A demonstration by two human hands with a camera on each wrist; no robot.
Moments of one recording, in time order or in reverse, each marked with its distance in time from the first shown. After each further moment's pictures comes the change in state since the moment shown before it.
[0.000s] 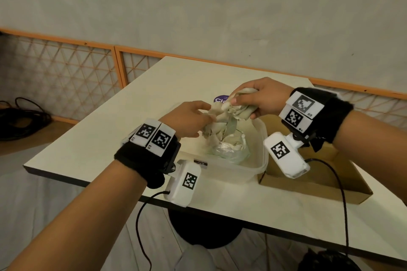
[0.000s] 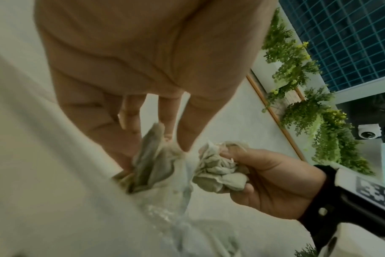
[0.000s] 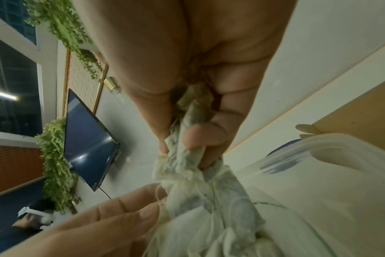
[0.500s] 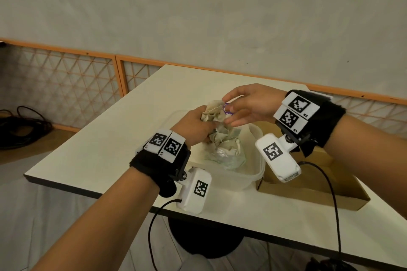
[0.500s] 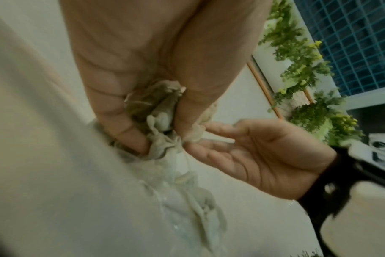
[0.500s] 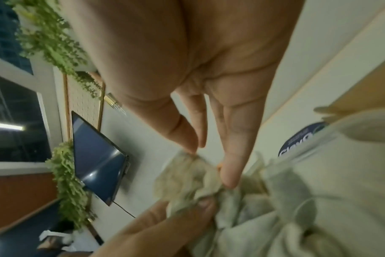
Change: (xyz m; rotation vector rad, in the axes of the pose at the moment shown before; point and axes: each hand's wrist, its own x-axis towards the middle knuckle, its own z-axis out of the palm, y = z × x) left_hand 0.015 -0.005 0.021 -0.223 0.009 0.143; right_hand -0.001 -0.015 0.004 0.194 -0.077 0.158
